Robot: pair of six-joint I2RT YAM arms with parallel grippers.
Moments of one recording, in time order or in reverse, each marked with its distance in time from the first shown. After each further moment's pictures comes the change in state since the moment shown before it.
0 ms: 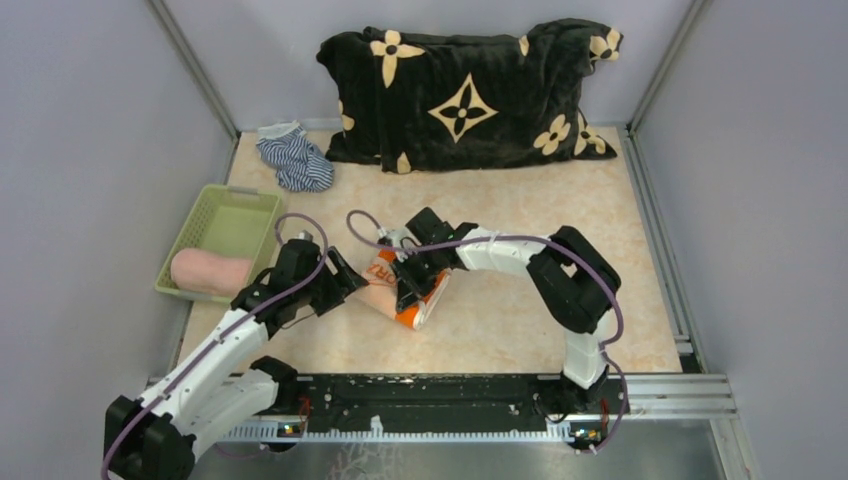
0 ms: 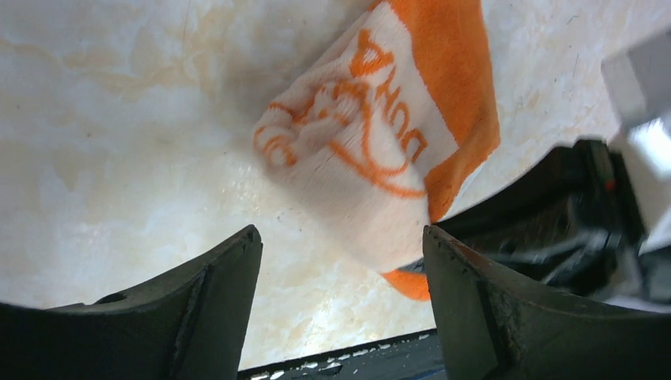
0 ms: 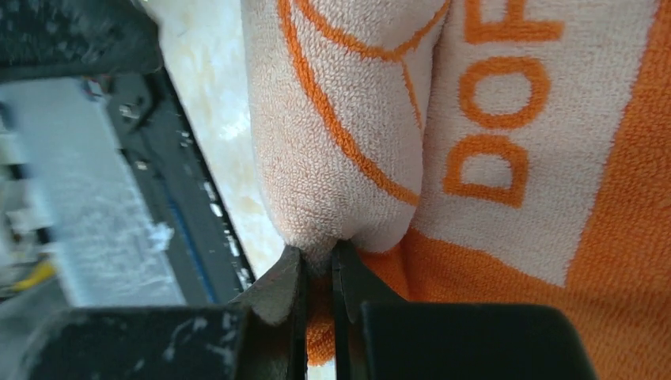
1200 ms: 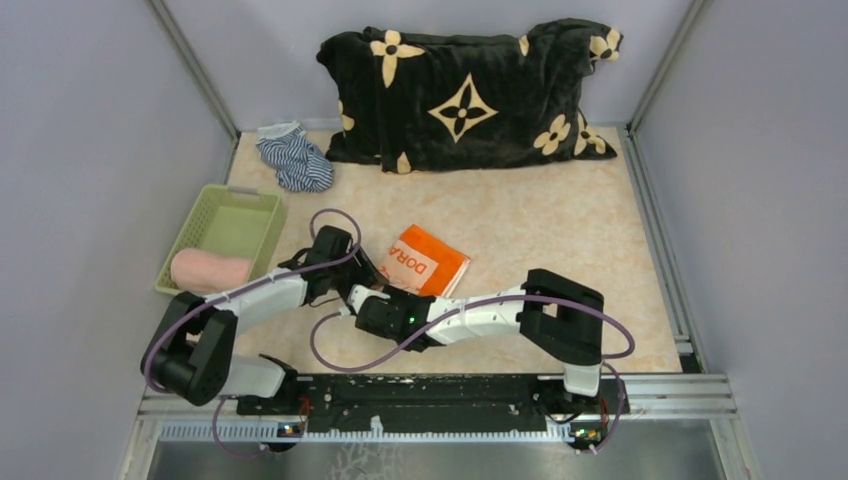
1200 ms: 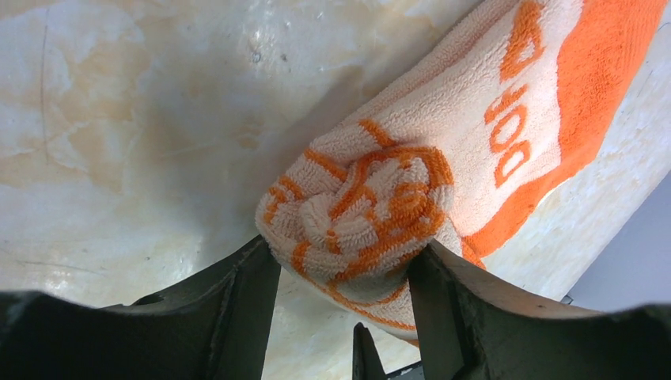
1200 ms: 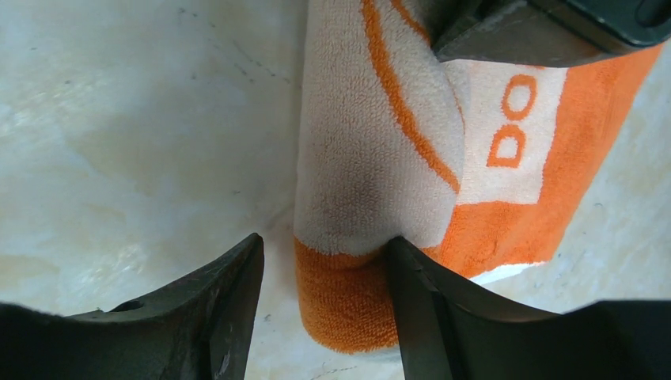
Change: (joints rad) left arm -0.012 0.460 0.007 0.307 0.100 -0.082; right arm 0.447 -0.007 -0.048 -0.015 1.072 -0.138
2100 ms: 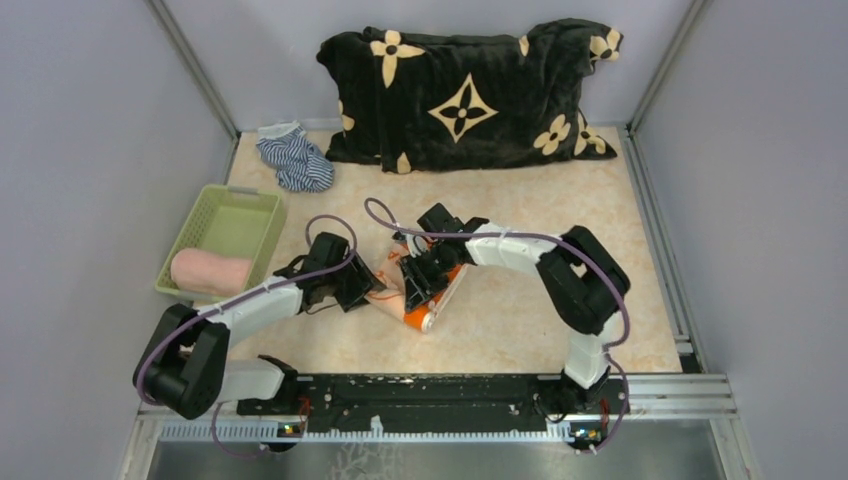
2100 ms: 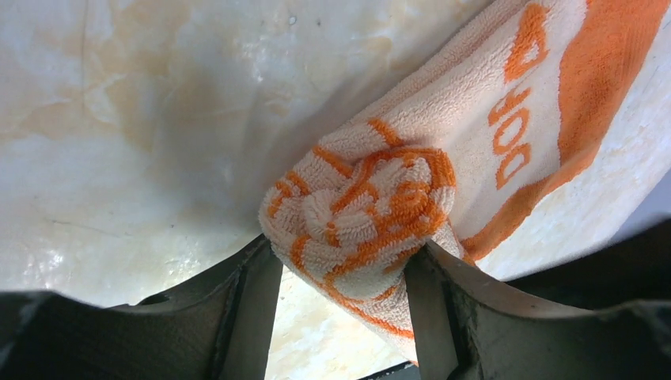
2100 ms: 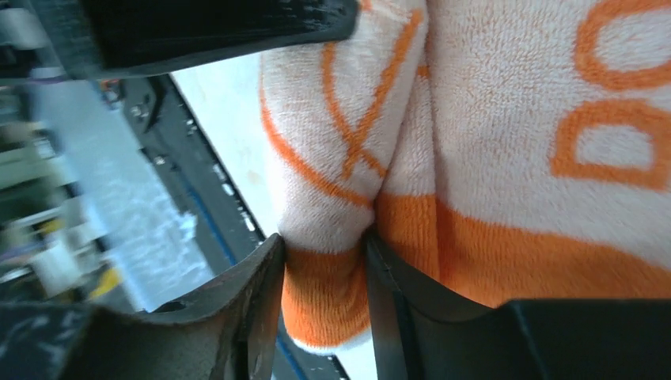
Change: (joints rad) left arm 0.000 -0.078 -0.057 -0.011 -0.012 -0.032; right arm -0.566 0.053 0.039 -0.062 -1.259 0.270
